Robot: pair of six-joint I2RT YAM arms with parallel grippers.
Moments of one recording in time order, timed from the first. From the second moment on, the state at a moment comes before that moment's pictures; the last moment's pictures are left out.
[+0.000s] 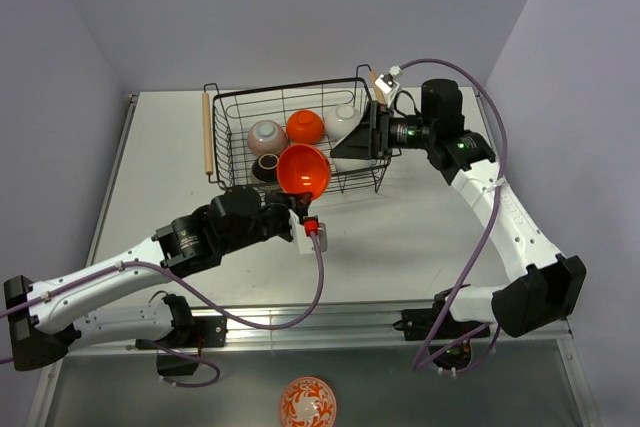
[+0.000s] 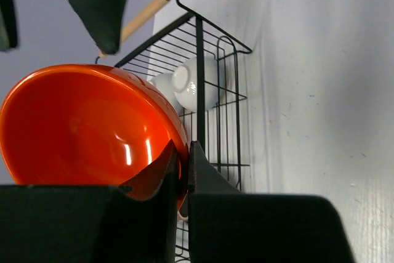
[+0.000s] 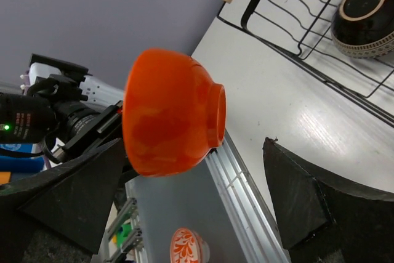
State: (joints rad) left arm -1.10 1.00 0.95 -0.25 -0.06 0.87; right arm 0.30 1.28 1.30 -0.41 -0.98 0.58
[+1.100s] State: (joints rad) left arm -1.11 0.98 0.95 -0.14 -0.05 0.84; right arm 0.45 1.33 1.31 -0.34 -1.06 0.60
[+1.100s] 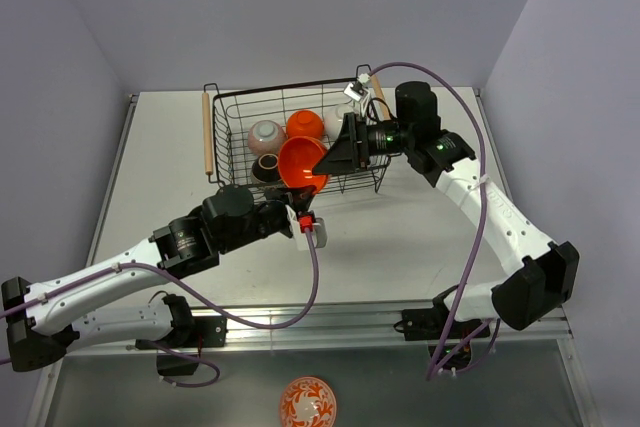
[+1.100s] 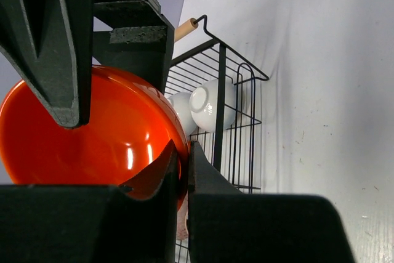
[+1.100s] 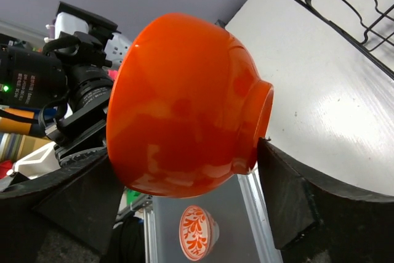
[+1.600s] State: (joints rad) left arm -1.11 0.98 0.95 -0.14 -0.05 0.83; right arm 0.44 1.36 1.35 -0.35 -1.07 0.58
